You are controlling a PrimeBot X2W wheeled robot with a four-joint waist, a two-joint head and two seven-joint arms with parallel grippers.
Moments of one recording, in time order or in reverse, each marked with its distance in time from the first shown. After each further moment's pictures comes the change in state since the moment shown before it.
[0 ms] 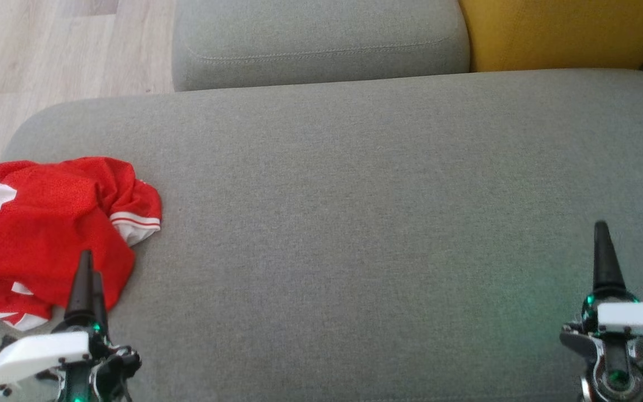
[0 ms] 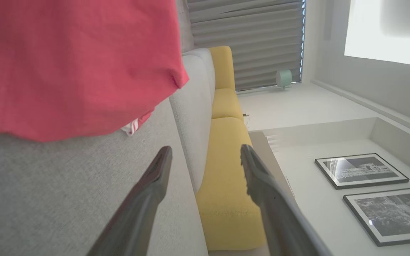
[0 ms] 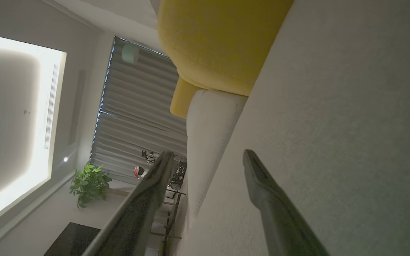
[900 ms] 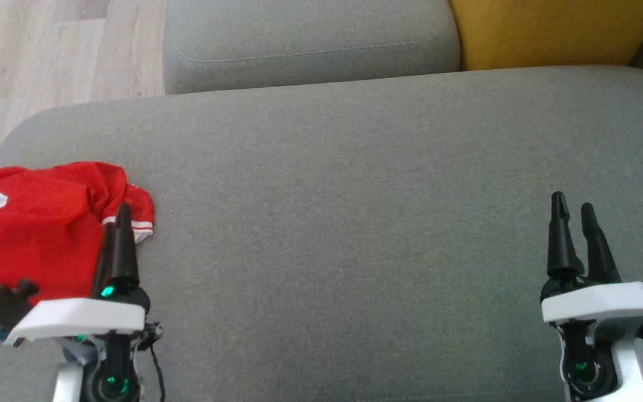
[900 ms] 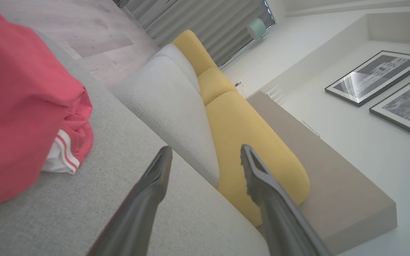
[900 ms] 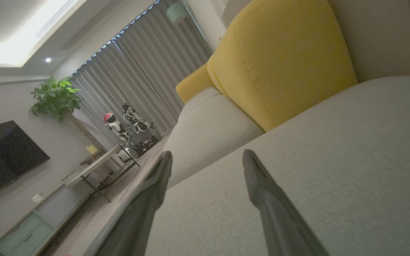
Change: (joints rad) left arm -0.016 0.001 -0.114 -0.191 0.459 0.055 -0.074; right arm -0.020 -0.001 0.087 -0.109 -0.623 0.000 -0.077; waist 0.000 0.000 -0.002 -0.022
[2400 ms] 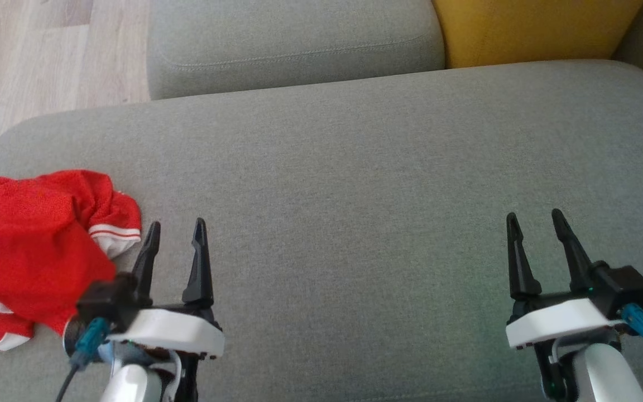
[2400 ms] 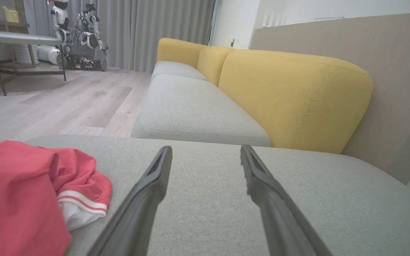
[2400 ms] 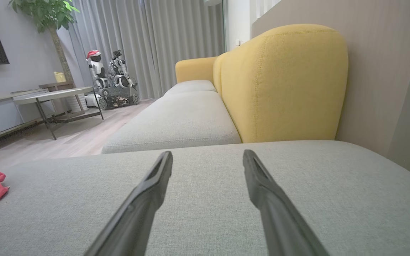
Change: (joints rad) left arm 0.019 0.050 -0.243 -0.021 0.710 0.187 -0.129; right arm 0.004 -0.001 0.049 0.072 -0.530 0.000 -0.129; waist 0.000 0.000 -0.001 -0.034
